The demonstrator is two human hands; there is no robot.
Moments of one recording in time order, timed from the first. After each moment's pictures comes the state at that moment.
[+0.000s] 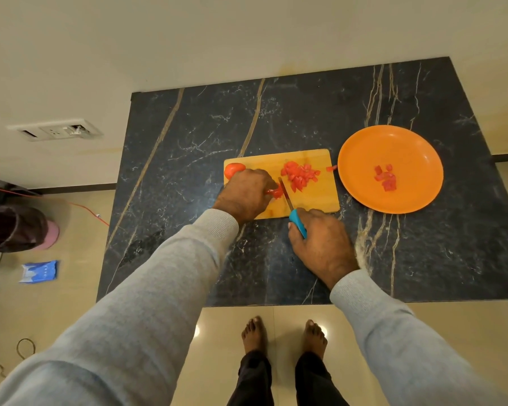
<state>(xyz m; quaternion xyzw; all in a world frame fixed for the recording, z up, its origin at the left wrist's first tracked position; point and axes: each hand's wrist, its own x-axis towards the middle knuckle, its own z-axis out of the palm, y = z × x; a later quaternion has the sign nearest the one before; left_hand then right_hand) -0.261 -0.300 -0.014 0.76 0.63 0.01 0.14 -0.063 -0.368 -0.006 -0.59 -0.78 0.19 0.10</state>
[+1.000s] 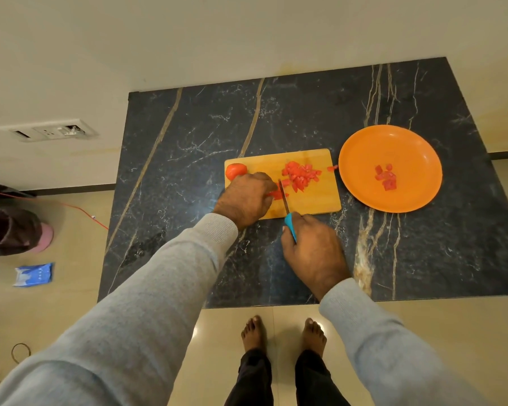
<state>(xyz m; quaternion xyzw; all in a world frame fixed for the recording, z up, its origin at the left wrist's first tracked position) -0.271 -0.307 -0.019 0.79 0.59 0.03 0.14 -0.087 -0.386 0.002 -0.61 -0.76 0.20 0.07</state>
